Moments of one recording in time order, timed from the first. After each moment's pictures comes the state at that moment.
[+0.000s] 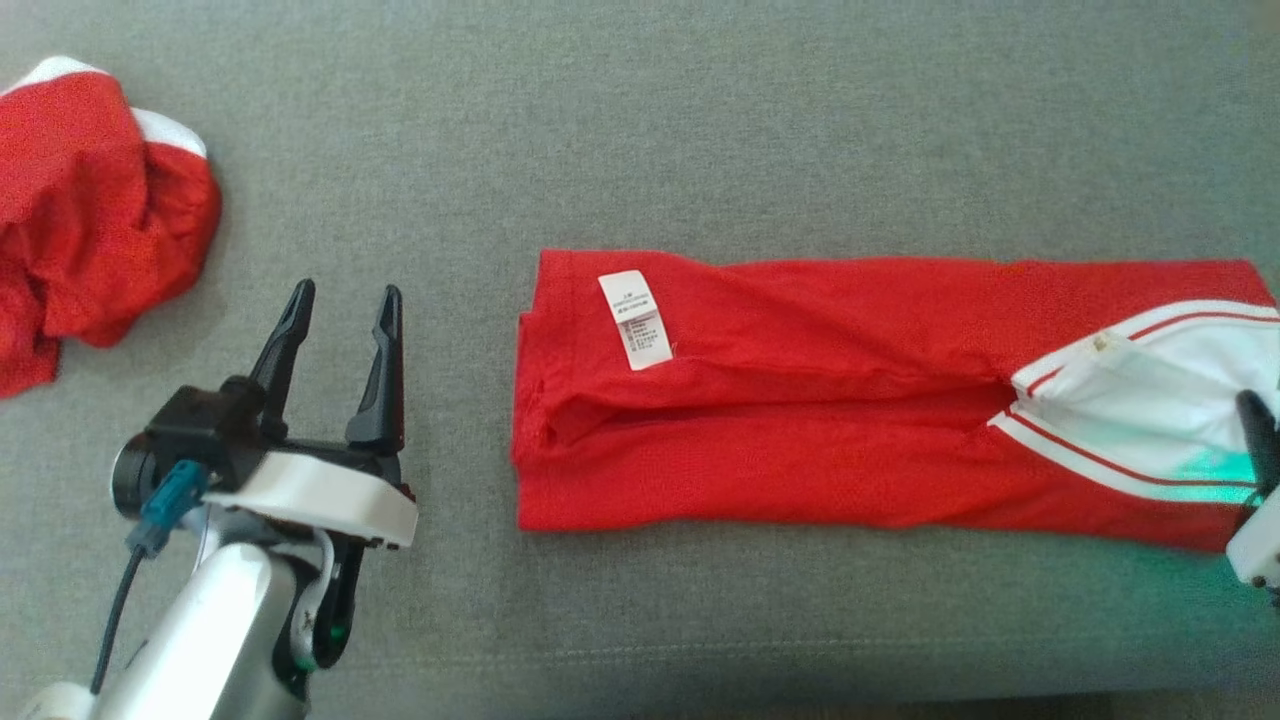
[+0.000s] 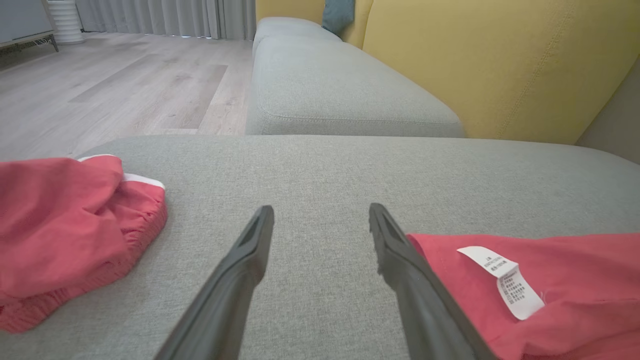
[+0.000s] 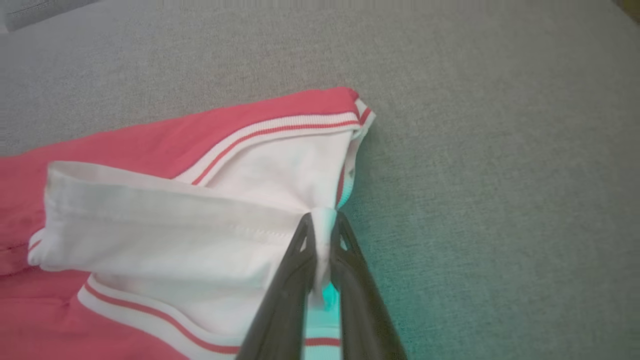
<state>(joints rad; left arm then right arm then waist) -0.23 0.34 -0.44 0.08 -0.47 0.20 -0.25 -0.03 -0.23 -0.30 0.01 0.37 0.13 0.52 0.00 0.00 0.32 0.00</state>
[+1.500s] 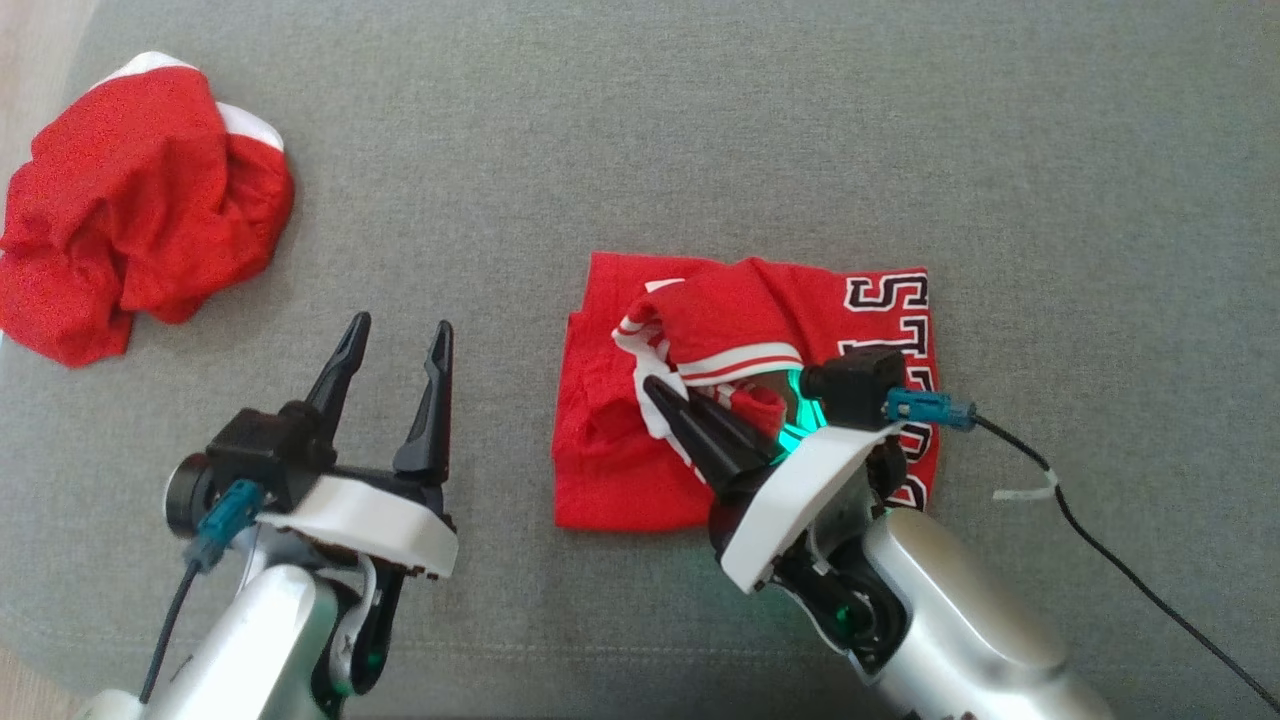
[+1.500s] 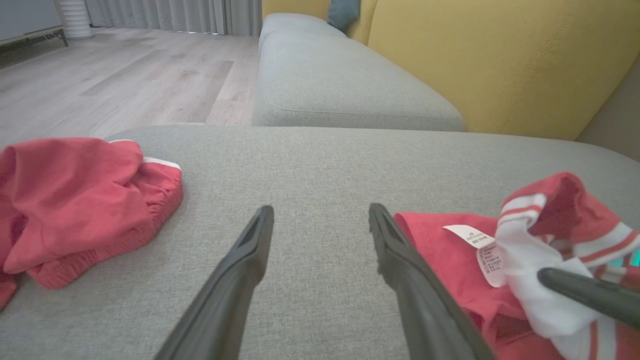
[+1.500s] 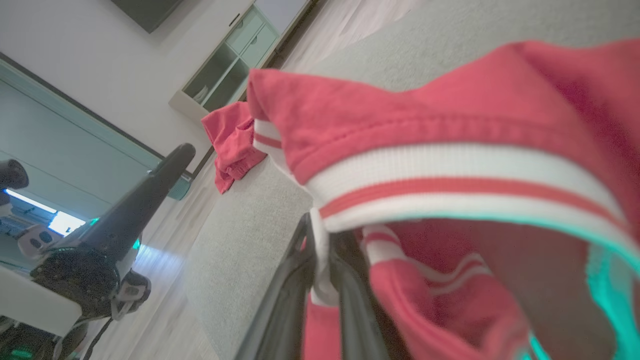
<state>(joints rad) -0.22 0.32 -0.50 0.10 -0.47 0.20 -0.25 -0.37 -0.07 0.65 0.32 0.76 0.13 0.11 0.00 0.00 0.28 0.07</state>
